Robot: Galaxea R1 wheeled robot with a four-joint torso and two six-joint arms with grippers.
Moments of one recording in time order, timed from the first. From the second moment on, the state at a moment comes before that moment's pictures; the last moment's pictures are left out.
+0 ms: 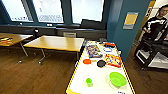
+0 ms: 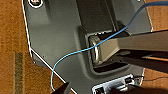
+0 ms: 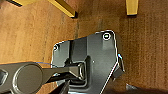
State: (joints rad) left arm 1.48 3.09 -2.79 0.06 -0.03 0.03; right arm -1.53 1.97 -1.46 -0.17 0.29 0.11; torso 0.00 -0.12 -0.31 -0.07
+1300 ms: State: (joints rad) left arm 1.46 3.08 -2.79 0.06 -0.03 0.03; right arm -0.80 1.71 -1.37 0.28 0.03 0.14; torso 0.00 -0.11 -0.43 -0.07
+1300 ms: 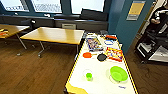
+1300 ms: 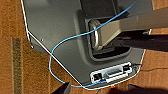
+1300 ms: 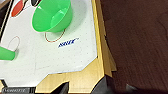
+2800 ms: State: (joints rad) left arm 1.45 3.09 -2.79 0.06 -0.04 0.03; right arm -0.36 1.87 -1.73 0.36 -0.09 0.42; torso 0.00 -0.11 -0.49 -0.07
